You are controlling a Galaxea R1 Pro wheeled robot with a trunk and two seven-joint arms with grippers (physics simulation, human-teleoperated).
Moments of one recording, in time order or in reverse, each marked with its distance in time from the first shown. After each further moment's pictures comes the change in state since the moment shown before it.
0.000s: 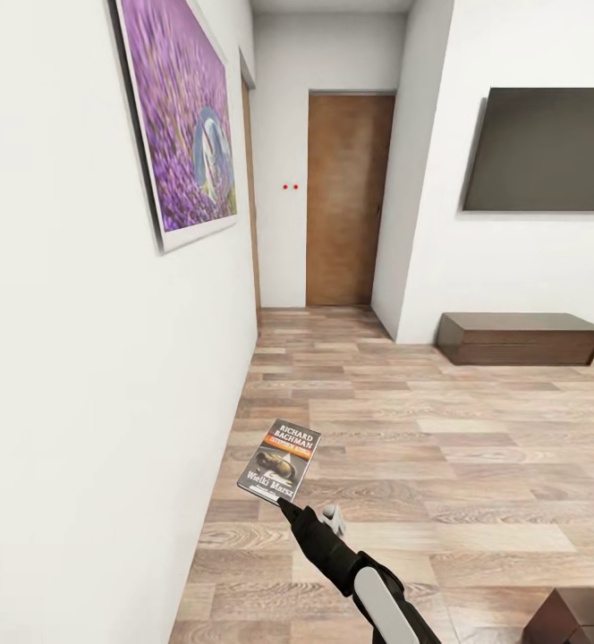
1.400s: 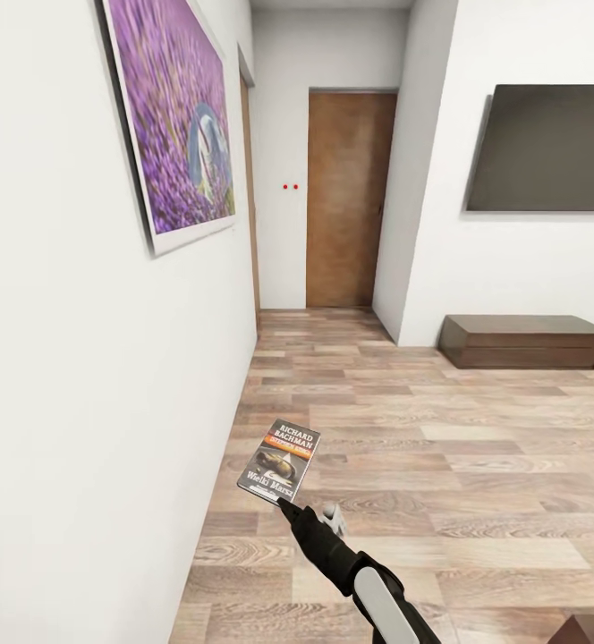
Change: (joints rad) left arm 0.000 -0.001 0.000 0.000 0.000 0.003 0.000; right arm 0.000 0.000 0.000 0.000 0.000 0.000 0.001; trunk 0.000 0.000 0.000
